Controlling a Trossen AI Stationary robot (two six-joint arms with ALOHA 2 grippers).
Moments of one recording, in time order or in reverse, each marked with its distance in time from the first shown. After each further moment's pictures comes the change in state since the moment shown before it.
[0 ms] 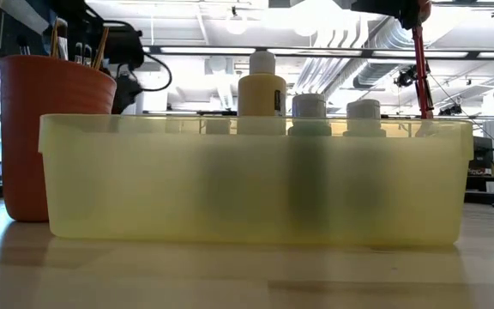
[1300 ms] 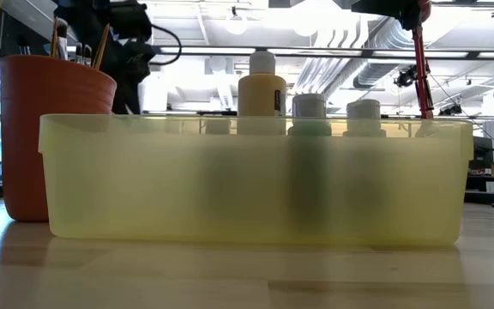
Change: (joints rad) left arm 0.000 0.005 0.173 -0.046 0.113 0.046; right arm 0.000 0.000 0.000 -0.008 0.000 0.006
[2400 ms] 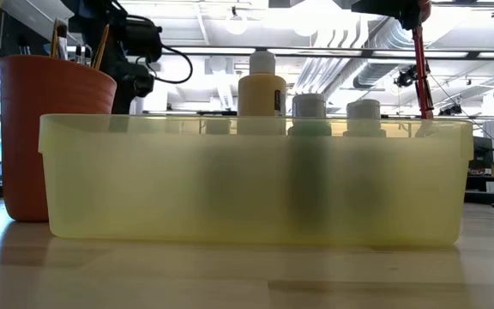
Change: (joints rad) left arm 0.000 0.138 0.044 -0.121 -0.075 0.210; right arm 0.000 0.000 0.000 -0.001 0.000 -0.008
